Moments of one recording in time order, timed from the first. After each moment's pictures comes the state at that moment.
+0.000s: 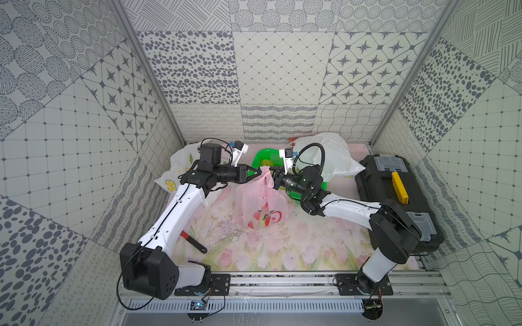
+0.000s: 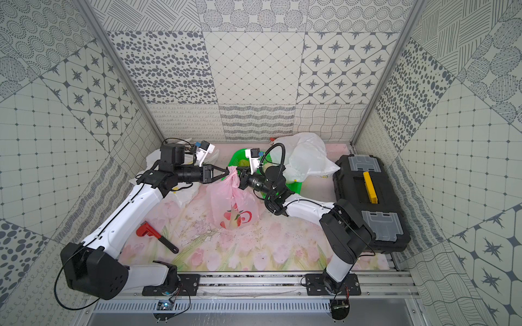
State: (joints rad) left arm -0.25 1.32 1.22 -0.52 0.90 -0.27; right arm 0.75 1.68 1.00 0.85 -0.42 0.71
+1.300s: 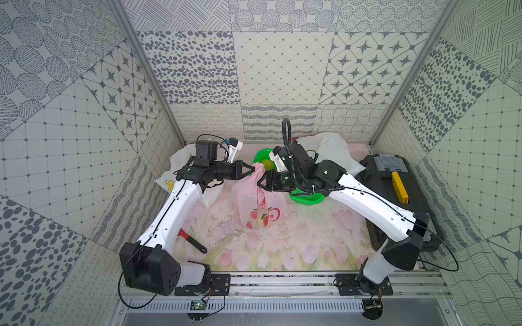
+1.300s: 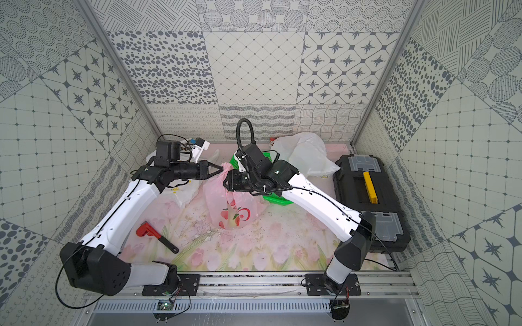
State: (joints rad) left arm -0.21 1.34 1.29 -0.62 0.83 -0.25; right arm 0.90 1.66 1.78 -0.85 -0.18 0.76
